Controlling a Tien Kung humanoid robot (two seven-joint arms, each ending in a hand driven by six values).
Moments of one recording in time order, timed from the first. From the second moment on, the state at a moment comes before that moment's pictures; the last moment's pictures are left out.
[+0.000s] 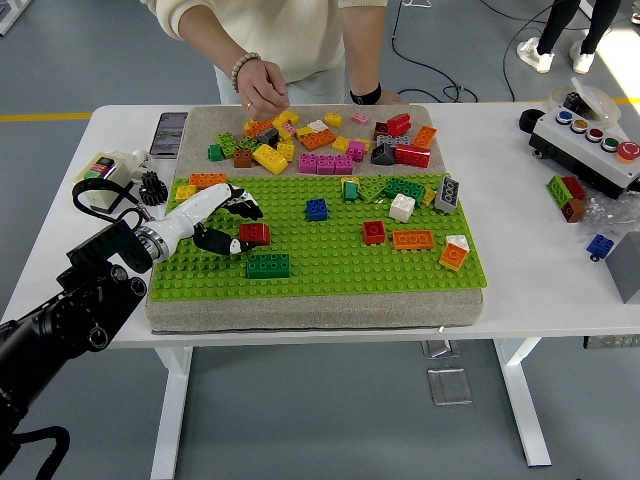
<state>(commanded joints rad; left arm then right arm) -0.71 0.11 -1.08 -0.60 1.87 -0.06 -0.37 0.17 -0.10 1.36 0.18 -1.00 -0.09 -0.09</state>
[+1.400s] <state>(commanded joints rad) -0.74 0.09 -1.06 -0.51 1.86 -0.05 -0.38 0.17 -0.10 1.36 0.18 -1.00 -0.09 -0.09</state>
